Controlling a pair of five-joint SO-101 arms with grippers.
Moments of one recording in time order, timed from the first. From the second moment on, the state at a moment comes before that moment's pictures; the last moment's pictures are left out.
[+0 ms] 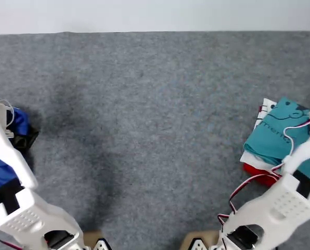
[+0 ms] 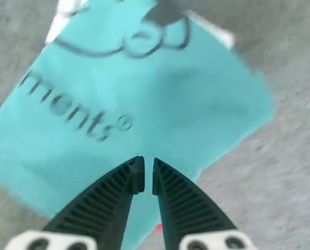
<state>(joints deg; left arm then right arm) -38.9 12.3 -15.8 99.0 -16.2 39.2 25.5 -38.9 92.7 38.0</state>
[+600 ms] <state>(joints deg) -36.6 4.3 -13.5 99.1 -18.8 35.1 22.7 -33.1 100.5 38.0</state>
